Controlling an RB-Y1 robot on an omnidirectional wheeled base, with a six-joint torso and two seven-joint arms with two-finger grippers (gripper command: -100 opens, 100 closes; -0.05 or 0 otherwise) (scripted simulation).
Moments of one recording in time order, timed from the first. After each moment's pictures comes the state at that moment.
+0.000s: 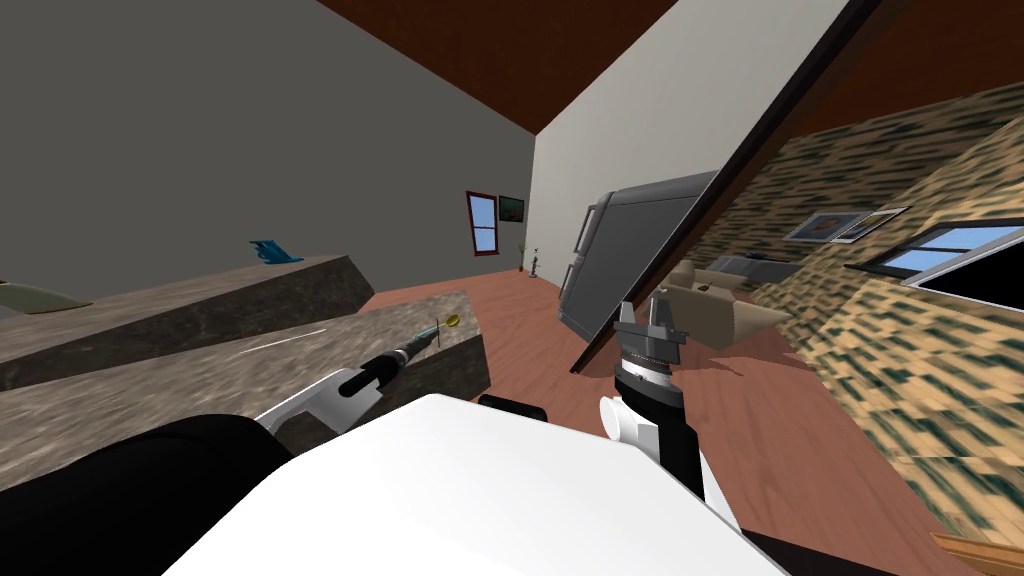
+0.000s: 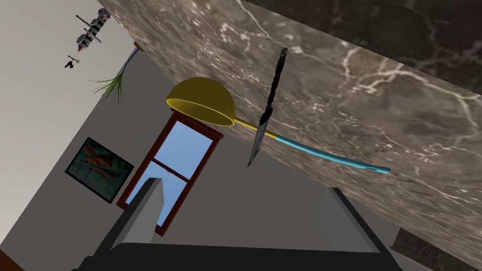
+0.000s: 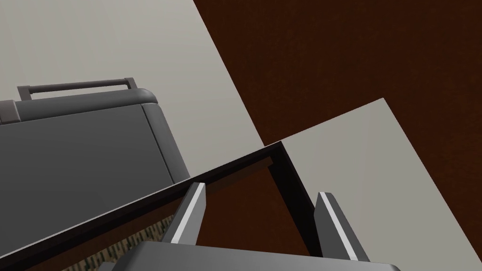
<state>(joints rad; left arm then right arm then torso) 0.75 0.78 0.12 -2.13 0.05 0.39 -0.23 0.47 -0.02 -0.03 -2.32 -0.01 -0.51 -0.06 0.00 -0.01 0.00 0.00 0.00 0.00</state>
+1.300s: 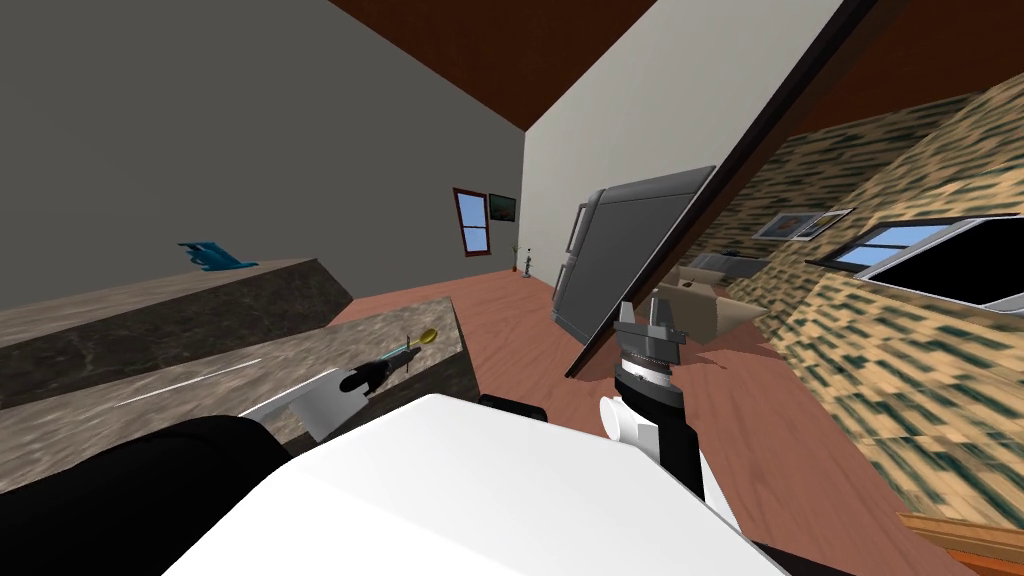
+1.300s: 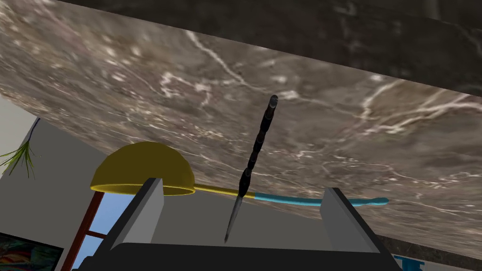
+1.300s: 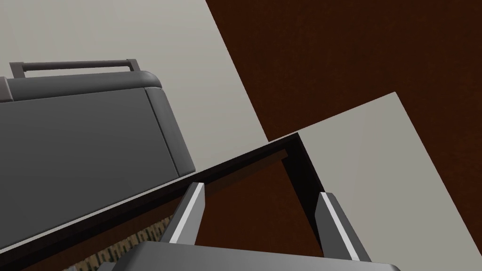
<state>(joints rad) 0.80 0.92 0.10 -2.09 0.10 0.69 -0.20 0.47 -0.02 -0.03 -2.32 -0.01 -0.51 -0.06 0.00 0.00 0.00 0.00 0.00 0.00</state>
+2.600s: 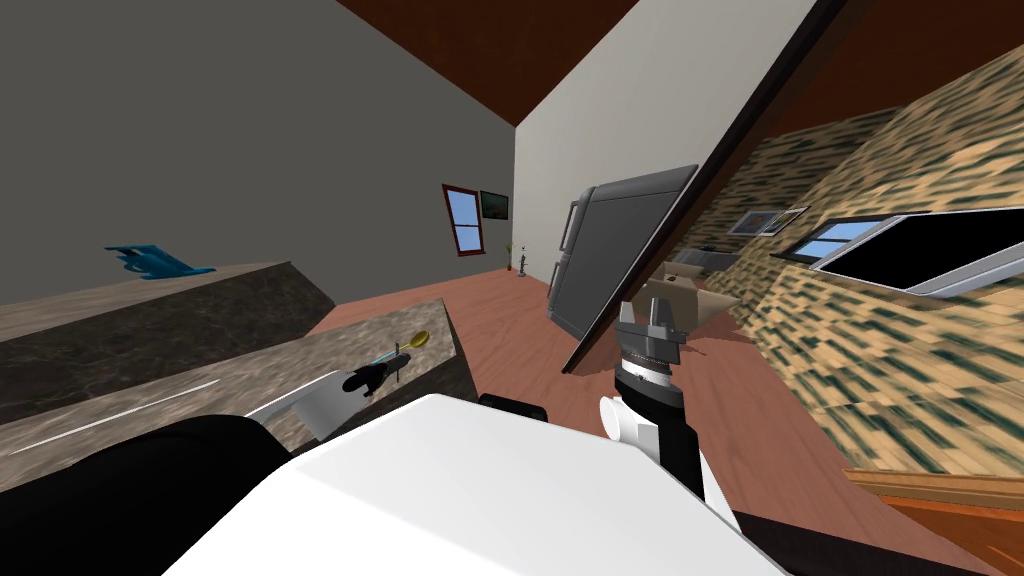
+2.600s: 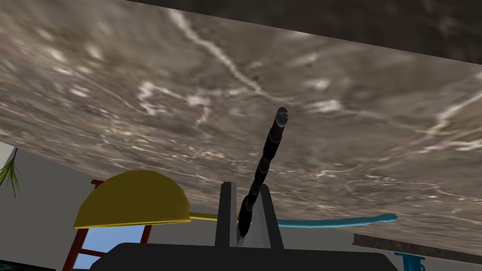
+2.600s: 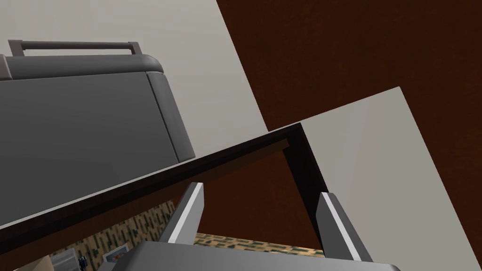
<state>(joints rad) 0.77 0.91 0.09 -2.00 0.09 0.70 -0.20 0.47 -0.02 -0.03 -2.32 -0.01 -0.51 -0.06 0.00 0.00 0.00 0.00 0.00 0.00</state>
